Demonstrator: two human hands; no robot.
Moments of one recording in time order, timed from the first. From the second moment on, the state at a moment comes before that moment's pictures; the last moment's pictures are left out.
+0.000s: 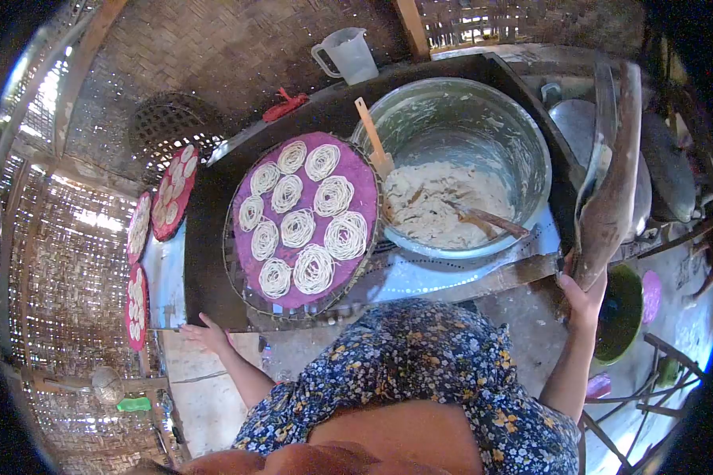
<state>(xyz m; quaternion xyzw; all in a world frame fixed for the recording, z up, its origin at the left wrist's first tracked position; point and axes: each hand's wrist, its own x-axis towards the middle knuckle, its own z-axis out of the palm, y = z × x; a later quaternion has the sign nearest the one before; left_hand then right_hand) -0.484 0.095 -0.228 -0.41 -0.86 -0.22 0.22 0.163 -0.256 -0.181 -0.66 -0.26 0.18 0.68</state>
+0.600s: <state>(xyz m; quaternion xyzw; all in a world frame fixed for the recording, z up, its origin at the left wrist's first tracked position) -0.547 0.158 -0.209 -0.47 -0.77 -0.08 0.43 0.077 -0.211 -0.296 -0.93 -0.01 0.06 0.37</state>
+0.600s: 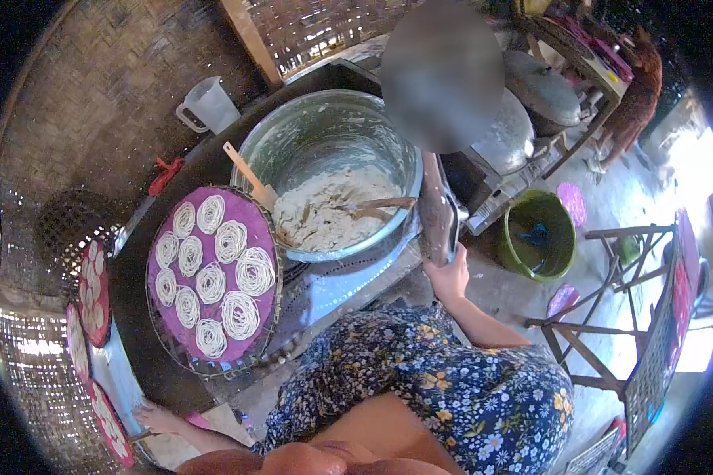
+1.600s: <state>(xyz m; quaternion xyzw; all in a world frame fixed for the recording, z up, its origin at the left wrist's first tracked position) -0.514 0.141 -0.198 -0.48 -0.76 -0.15 0.41 0.092 -0.178 -0.395 -0.70 -0.04 0.29 0.65</state>
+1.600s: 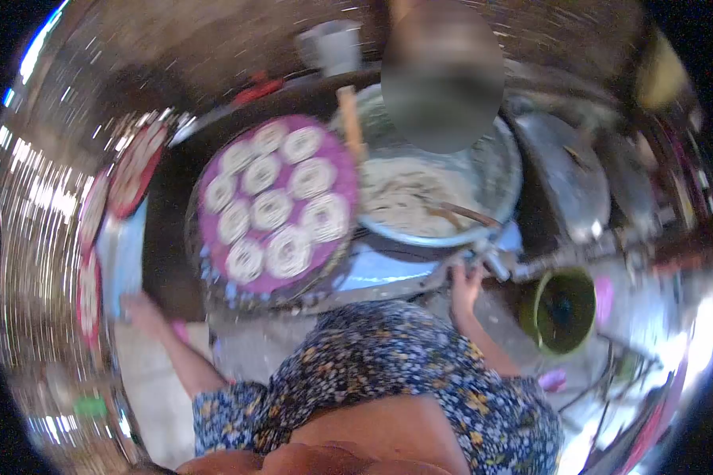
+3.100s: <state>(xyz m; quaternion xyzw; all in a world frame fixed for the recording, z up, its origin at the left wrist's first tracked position) -0.505 0.135 -0.172 -0.47 -0.78 -0.32 0.27 0.039 -0.095 -0.347 -0.77 -0.16 0.47 0.41</state>
